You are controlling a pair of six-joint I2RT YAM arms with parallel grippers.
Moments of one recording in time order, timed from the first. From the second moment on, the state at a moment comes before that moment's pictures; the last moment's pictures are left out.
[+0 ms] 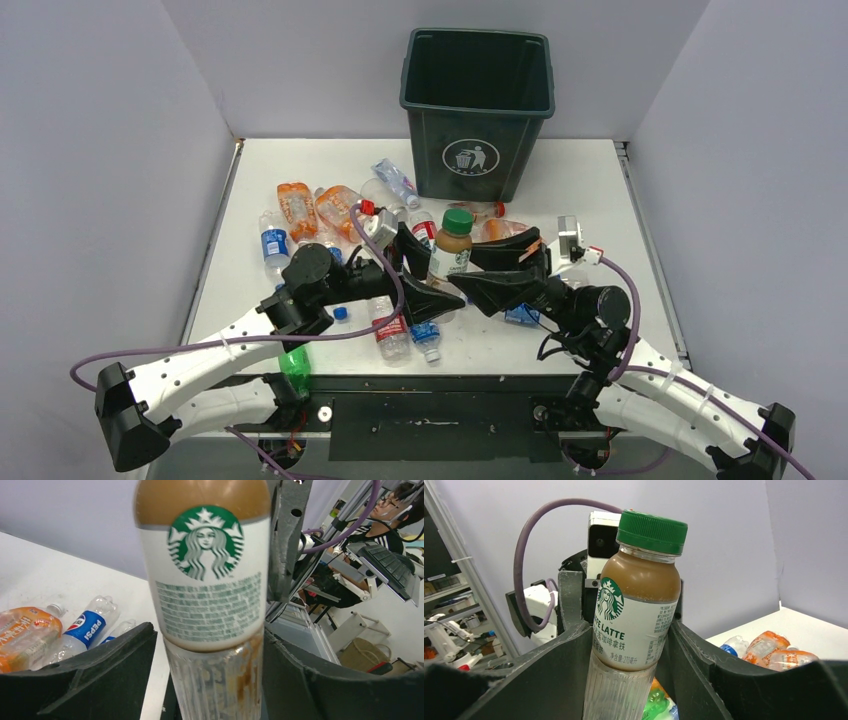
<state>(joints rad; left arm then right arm) -0.95 0.98 0.83 0.39 0.50 -0.55 0.89 0.72 0.59 0.69 -0.29 0.52</state>
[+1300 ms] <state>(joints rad) -0.92 0.75 0.70 0.08 0.11 0.11 0.90 1.07 1.33 -0.29 -0.10 0.33</state>
